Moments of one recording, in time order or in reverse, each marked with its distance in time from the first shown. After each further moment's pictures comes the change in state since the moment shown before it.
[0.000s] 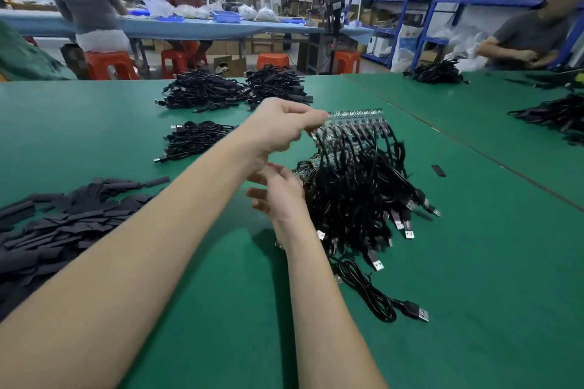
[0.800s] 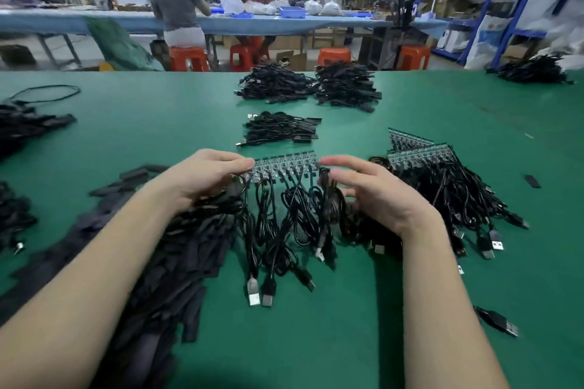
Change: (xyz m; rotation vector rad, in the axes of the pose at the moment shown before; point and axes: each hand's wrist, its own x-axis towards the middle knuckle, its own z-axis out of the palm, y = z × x) left_hand -0.115 -0.093 -0.155 0.093 0.184 -0.373; right_hand -0.023 -0.034 -0.038 -0.261 -0.521 -0.080
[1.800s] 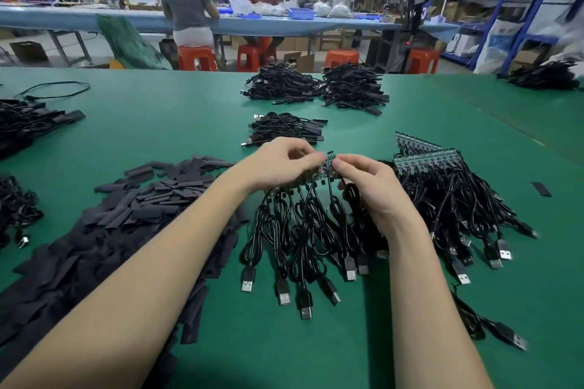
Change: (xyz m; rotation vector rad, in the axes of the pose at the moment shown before) left_hand 0.030 0.039 0.066 0.430 -0.096 0.346; right_hand 0.014 0.001 0.019 -0.007 0.397 -0.042
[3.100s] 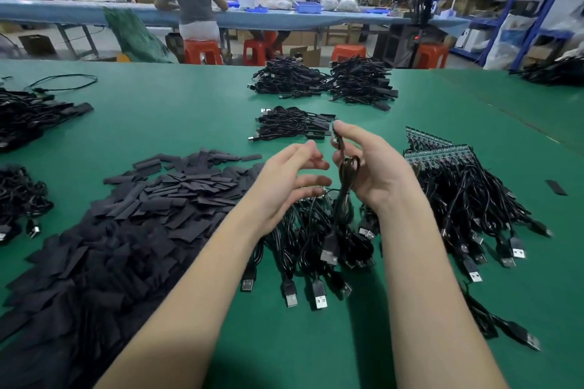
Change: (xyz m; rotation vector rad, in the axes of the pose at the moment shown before) left_hand -0.034 -0.004 0.038 -1.077 0.163 -0.101; right_hand -0.011 -0.046 0.031 0.405 -0.015 0.204
